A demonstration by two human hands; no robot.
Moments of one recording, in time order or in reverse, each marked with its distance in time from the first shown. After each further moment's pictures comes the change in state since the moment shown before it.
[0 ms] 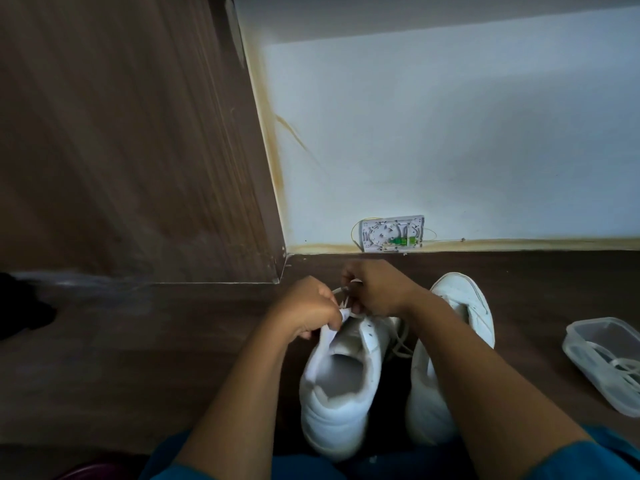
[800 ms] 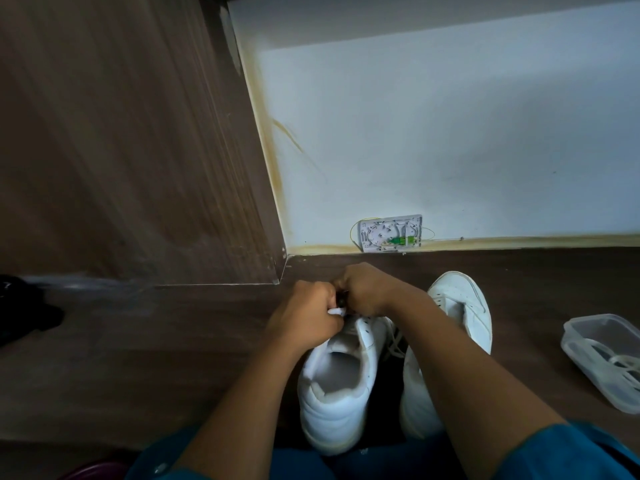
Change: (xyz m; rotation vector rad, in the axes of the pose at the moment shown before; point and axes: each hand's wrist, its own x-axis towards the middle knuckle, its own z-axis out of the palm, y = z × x) left_hand -0.003 -0.010 0.014 0.363 0.254 0.321; right_hand 0.010 -0.002 0.002 -0.316 -0.150 -0.141
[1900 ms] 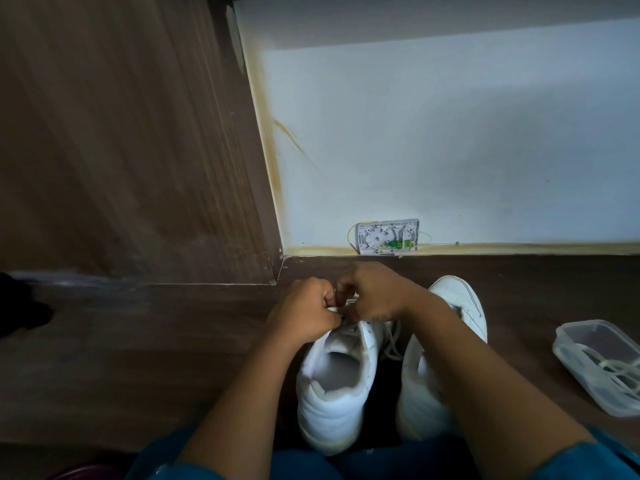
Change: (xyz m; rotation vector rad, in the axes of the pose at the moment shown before) left_hand 0.009 -0.007 0.003 -0.177 -0.012 -0.033; right_hand -0.015 0.004 -0.006 -0.008 0.094 -0.037
